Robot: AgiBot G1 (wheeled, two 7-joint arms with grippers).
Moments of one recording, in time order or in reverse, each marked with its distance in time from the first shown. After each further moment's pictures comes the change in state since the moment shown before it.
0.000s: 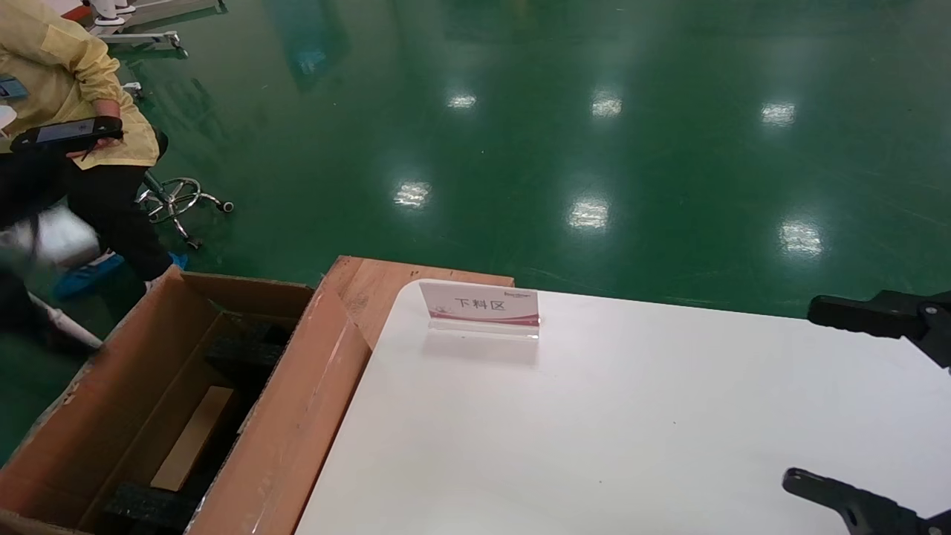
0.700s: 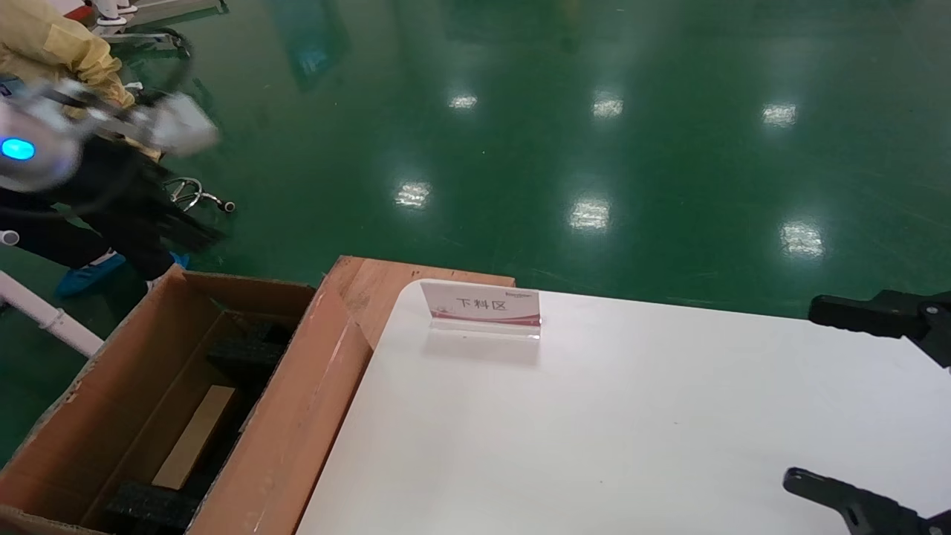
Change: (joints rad) left arm 0.094 0.148 -0.200 -0.098 -0.085 -0.096 0.079; right arm 0.000 0.000 0.000 -0.001 0.001 0.000 -0.001
